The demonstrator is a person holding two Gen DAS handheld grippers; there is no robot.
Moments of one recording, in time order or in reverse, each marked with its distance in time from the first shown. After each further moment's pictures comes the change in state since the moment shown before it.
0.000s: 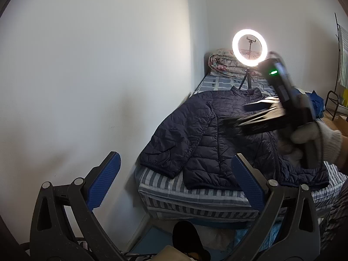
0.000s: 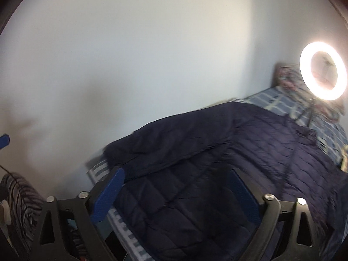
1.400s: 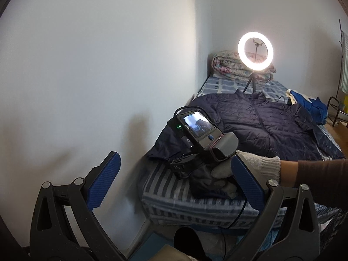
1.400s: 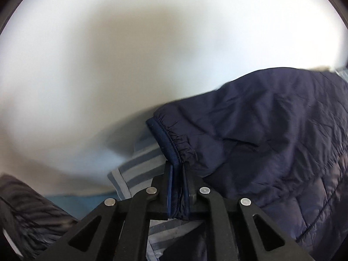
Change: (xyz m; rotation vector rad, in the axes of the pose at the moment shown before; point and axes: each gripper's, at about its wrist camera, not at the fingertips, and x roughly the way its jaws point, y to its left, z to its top) left arm 0.034 0.020 0.018 -0.026 -0.012 -0.014; right arm 0.230 0.093 -0.007 0.020 0.293 0.289
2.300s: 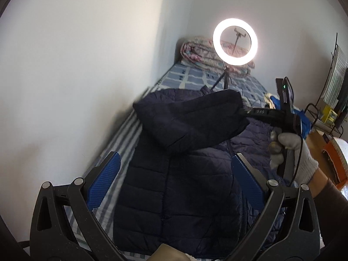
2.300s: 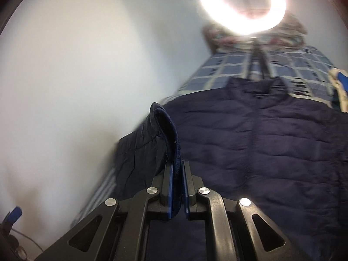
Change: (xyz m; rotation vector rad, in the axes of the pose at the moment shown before) left arm 0.154 -0.105 0.092 -0.066 0.174 -0.225; right arm -0.266 -0.345 -0.091 0.640 -0.465 -0.330
